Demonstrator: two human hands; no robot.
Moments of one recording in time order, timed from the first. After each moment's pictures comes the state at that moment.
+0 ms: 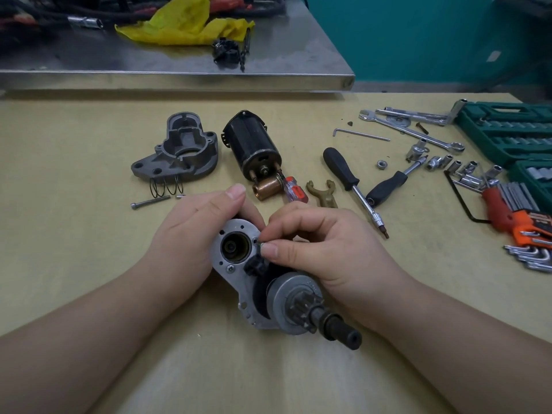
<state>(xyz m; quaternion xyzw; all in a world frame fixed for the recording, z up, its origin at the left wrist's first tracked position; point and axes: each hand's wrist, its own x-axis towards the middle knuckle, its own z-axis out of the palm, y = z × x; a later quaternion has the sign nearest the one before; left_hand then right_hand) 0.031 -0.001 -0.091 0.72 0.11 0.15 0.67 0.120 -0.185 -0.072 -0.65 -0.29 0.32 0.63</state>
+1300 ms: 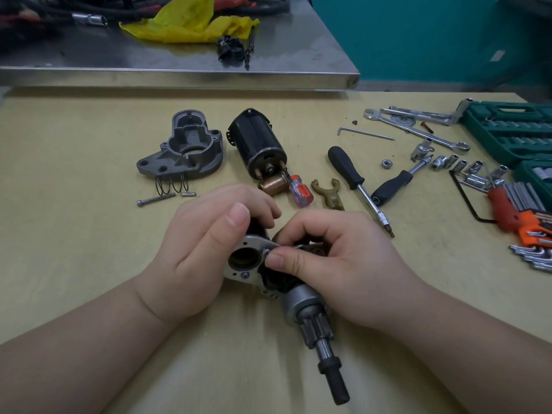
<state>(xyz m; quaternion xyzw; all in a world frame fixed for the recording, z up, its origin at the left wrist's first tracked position) 0.026 -0.002 -0.095 0.81 -0.07 0.27 0.51 0.115 -0.197 -0.063 -0.76 -0.39 0.19 0.48</state>
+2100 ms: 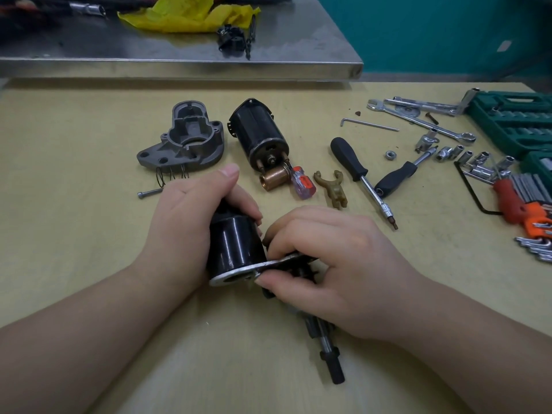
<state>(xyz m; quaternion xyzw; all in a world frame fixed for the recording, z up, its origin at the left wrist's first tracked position) 0.028 -0.009 -0.077 0.67 0.16 0.20 0.70 0.109 -0.198 -0.061 -0.72 -0.59 0.02 0.36</state>
